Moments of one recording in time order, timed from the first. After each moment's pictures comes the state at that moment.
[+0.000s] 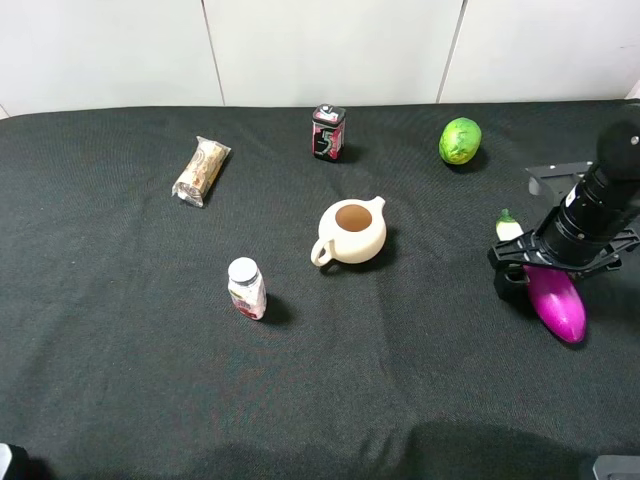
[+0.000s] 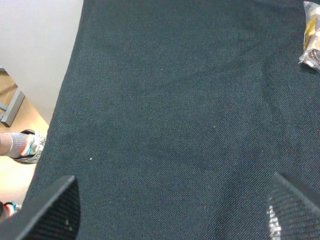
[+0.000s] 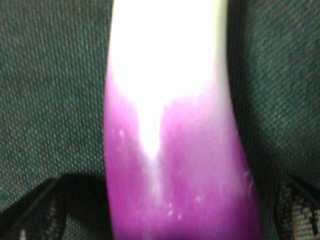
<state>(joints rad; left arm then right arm) 0.03 0.00 -0.49 0.20 1.06 -0.08 0.13 1.78 -0.69 -0.05 0.53 0.08</state>
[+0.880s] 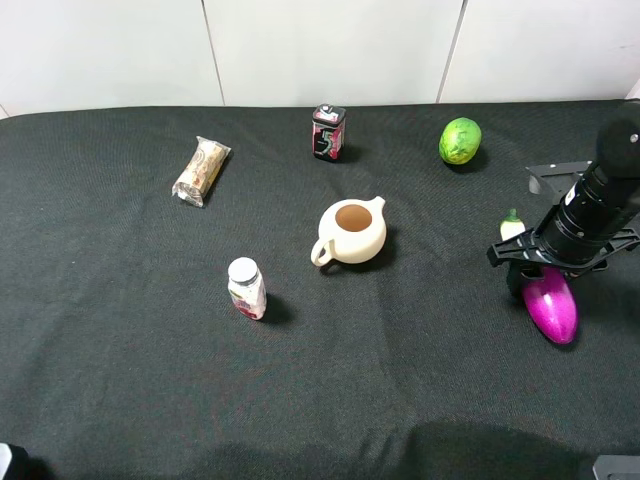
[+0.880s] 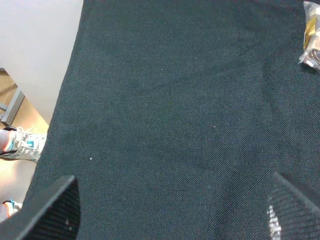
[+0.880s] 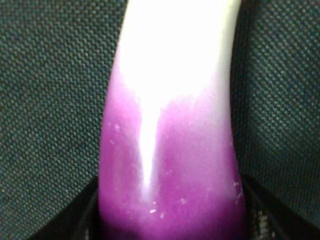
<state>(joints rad) 0.03 0.00 -0.49 0.20 1.06 -0.08 0.13 1.78 -0.69 -0.04 0.54 0.09</state>
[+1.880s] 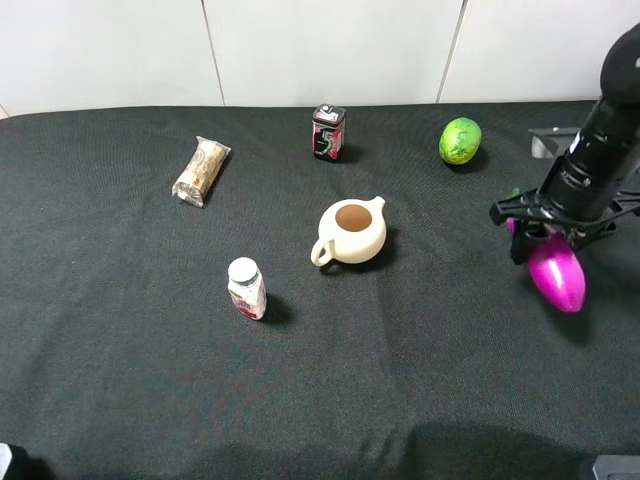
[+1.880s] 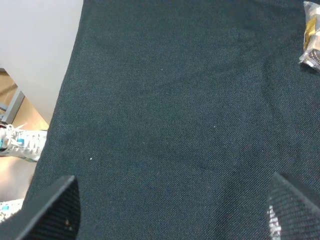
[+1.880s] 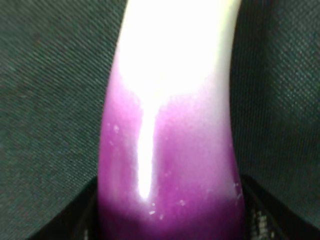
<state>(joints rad) 0.03 0.00 -0.49 0.20 1.06 -0.08 0.13 1.77 -0.93 0.02 0.87 0.05</state>
